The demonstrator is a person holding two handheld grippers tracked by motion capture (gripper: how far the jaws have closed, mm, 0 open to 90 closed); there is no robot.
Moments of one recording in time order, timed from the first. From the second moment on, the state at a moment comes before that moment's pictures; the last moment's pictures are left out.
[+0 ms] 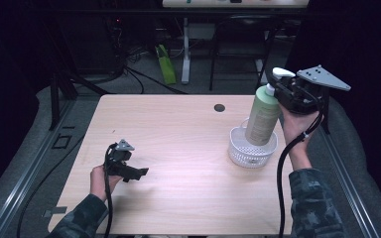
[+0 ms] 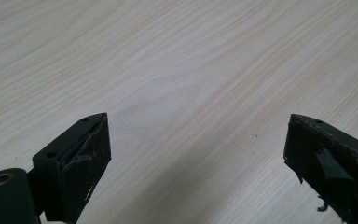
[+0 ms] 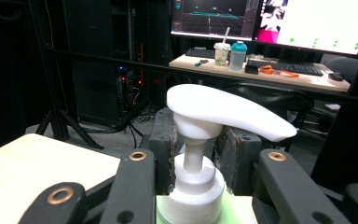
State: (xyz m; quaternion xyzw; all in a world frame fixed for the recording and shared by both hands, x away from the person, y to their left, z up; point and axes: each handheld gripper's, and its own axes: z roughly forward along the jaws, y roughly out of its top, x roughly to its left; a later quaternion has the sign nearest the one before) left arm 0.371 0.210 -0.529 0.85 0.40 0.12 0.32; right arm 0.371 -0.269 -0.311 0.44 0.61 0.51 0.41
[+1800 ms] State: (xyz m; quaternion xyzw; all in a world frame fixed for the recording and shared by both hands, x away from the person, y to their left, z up) left arm 0.370 0.211 -0.526 0.85 0.40 0.12 0.32; right arm 0.375 -0.281 -0.372 0.48 0.62 0.50 0.38
